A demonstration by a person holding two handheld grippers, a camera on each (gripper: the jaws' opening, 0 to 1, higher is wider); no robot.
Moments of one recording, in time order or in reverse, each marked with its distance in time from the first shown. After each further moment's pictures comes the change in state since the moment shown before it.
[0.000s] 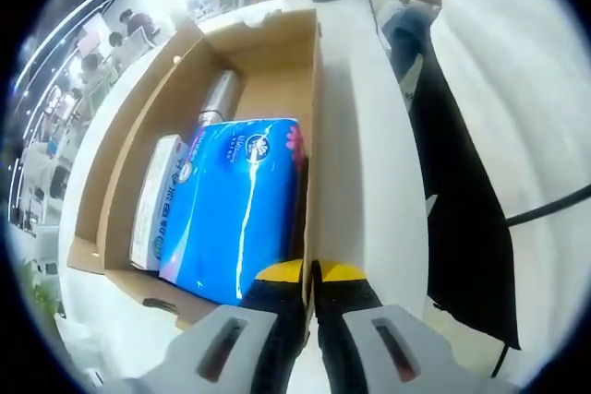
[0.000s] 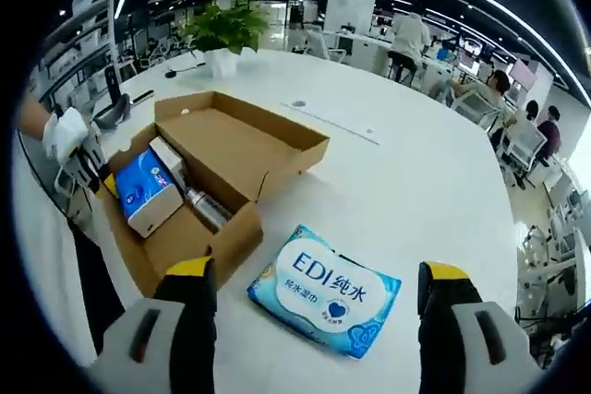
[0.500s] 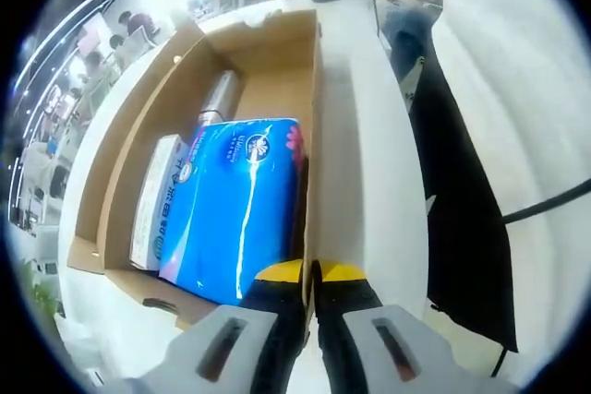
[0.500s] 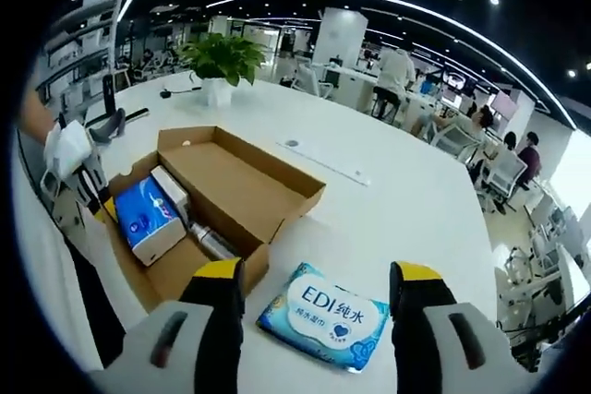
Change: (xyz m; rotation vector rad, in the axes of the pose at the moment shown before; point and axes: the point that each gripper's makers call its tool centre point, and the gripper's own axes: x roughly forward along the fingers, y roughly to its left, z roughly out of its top) left arm 0.000 0.000 0.000 -0.001 -0.001 -0.001; right arm -0.023 0.016 0.030 -0.016 -0.078 -0.099
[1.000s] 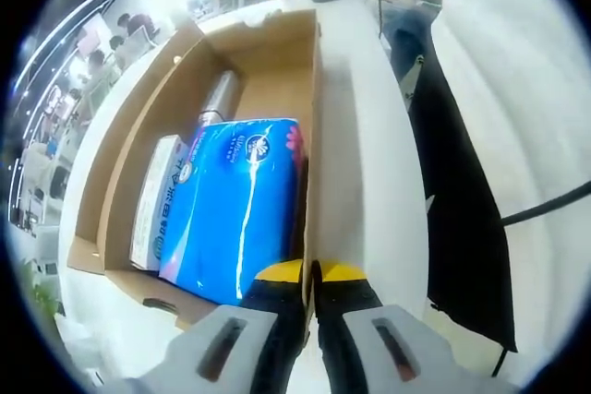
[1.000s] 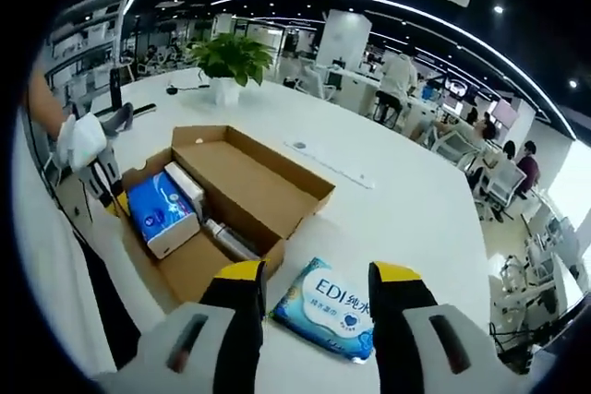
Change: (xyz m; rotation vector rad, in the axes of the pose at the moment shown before) left arm 0.000 0.000 0.000 0.002 0.000 0.000; right arm -0.021 0.026 0.006 -0.067 -0.011 0.013
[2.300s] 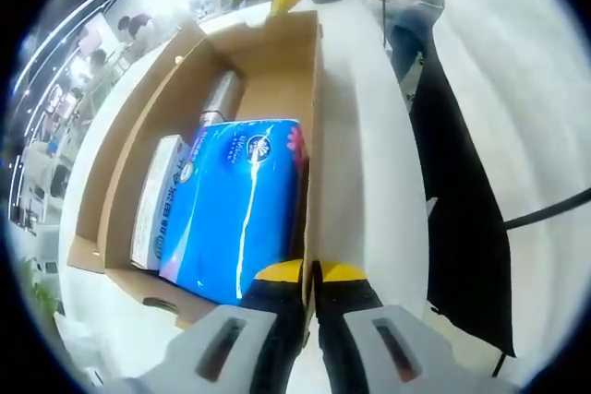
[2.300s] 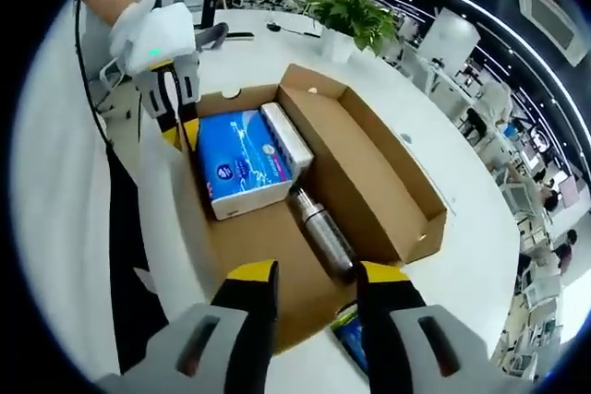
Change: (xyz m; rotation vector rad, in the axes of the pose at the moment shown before) left arm 0.000 0.000 0.000 -0.005 -0.005 0.005; right arm 0.043 0.117 -0.011 -0.405 0.127 0.262
